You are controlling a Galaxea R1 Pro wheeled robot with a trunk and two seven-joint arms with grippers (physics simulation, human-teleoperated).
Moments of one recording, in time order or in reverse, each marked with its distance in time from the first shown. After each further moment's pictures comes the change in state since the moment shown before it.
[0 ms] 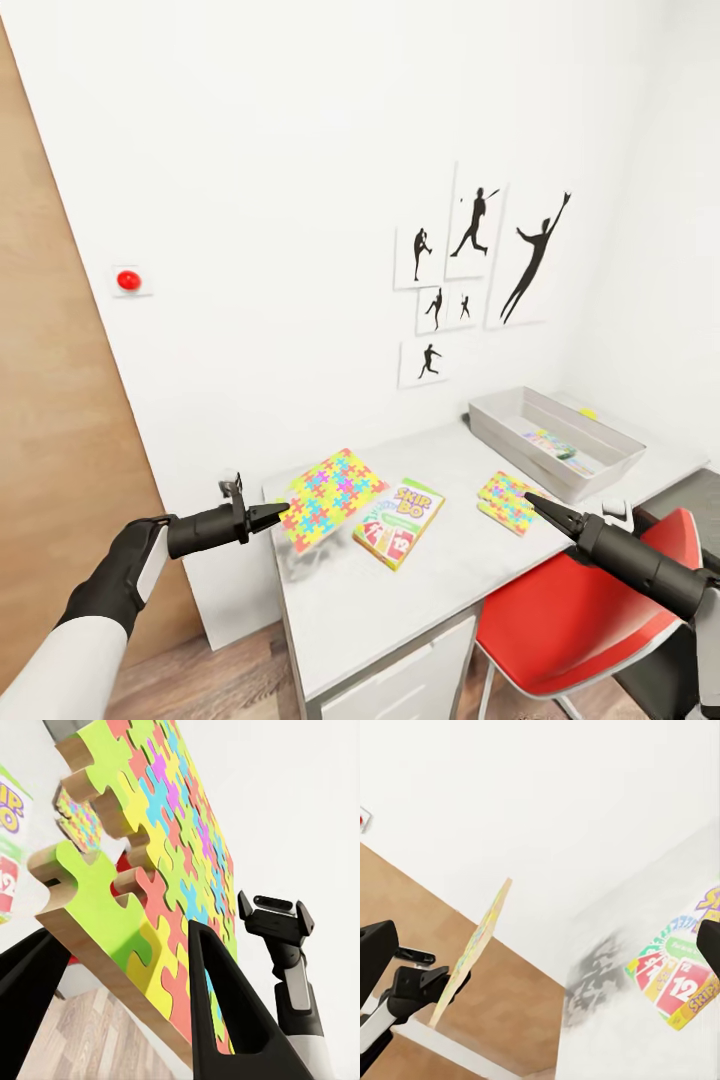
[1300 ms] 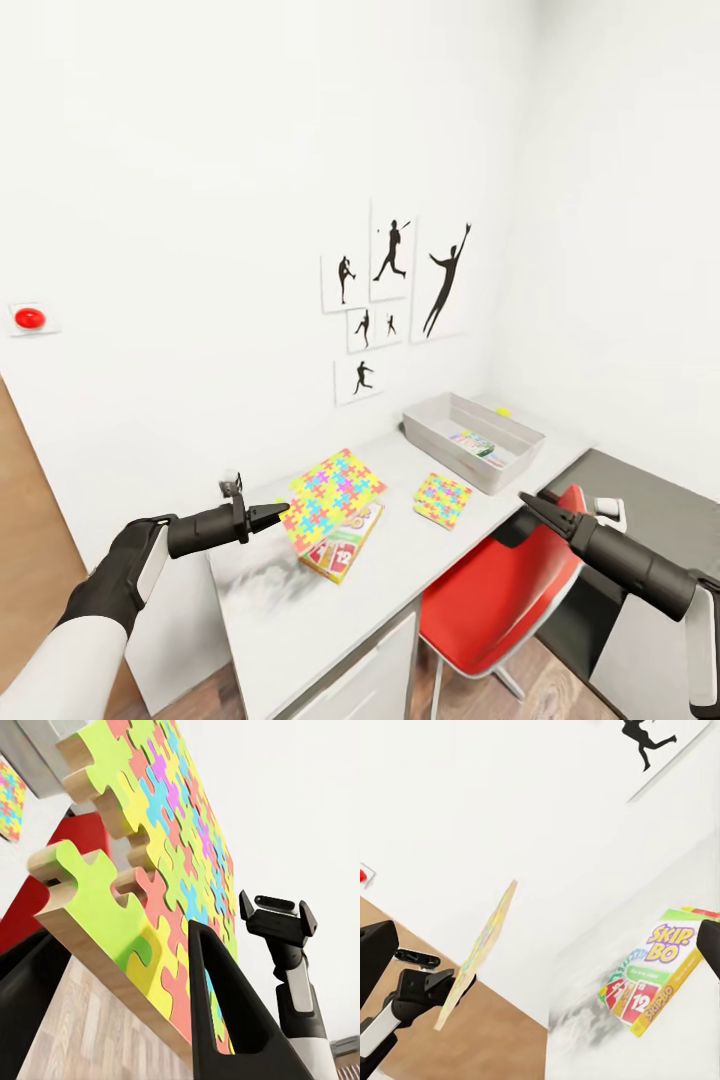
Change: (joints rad) left arm 0.000 0.000 0.000 0.000 -0.002 -0.004 0.004; right arm -0.001 0.027 0.000 0.000 0.000 -0.010 -0.006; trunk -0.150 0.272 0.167
